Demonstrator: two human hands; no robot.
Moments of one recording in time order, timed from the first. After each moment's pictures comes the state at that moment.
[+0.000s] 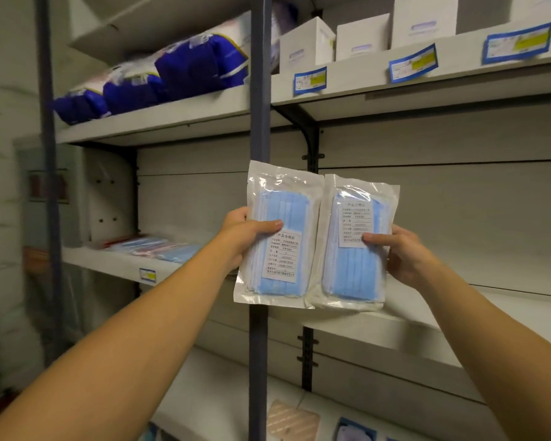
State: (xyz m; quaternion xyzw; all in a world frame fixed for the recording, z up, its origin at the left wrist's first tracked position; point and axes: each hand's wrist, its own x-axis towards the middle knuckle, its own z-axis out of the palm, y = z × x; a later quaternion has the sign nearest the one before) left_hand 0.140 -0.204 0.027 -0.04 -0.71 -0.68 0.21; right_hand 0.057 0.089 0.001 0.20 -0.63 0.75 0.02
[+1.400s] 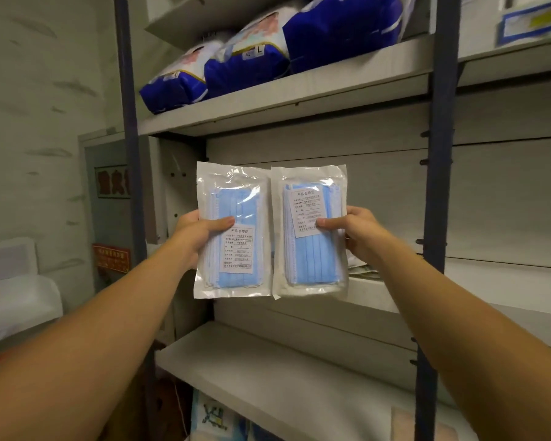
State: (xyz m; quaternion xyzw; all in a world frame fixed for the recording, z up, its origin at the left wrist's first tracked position) left_hand 0.177 -0.578 0.004 0.06 -0.68 -0.68 0.27; right_hand 0.072 -0.295 0.007 0.22 -0.67 0.70 -0.02
